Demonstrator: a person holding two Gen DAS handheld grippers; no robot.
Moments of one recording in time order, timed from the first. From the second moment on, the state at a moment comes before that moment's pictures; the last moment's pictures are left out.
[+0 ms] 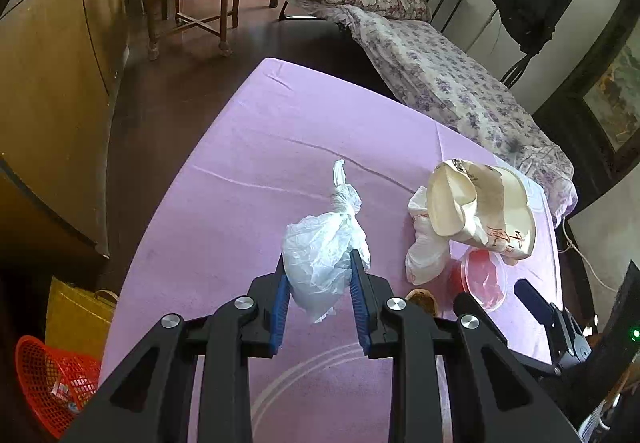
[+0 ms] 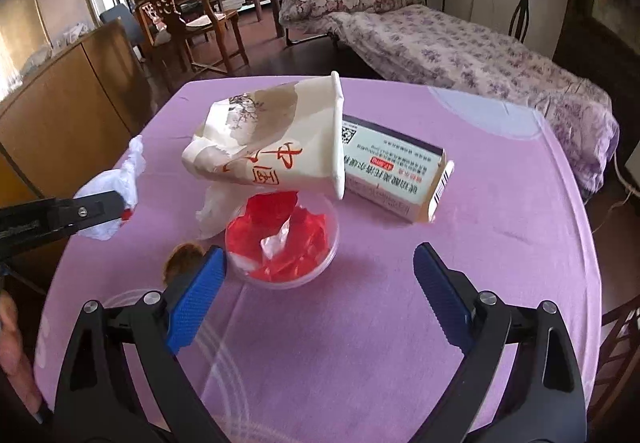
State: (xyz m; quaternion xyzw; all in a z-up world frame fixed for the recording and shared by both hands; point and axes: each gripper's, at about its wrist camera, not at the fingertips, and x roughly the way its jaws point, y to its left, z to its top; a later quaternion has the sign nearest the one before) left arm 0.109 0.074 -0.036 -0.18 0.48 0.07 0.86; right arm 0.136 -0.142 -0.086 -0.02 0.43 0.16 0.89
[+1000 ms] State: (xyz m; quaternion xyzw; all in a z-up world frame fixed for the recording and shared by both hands) left arm 0.083 0.074 -0.013 -0.20 0.46 0.04 0.87; right arm 0.068 -0.175 -0.042 0.05 0.41 0.18 0.89
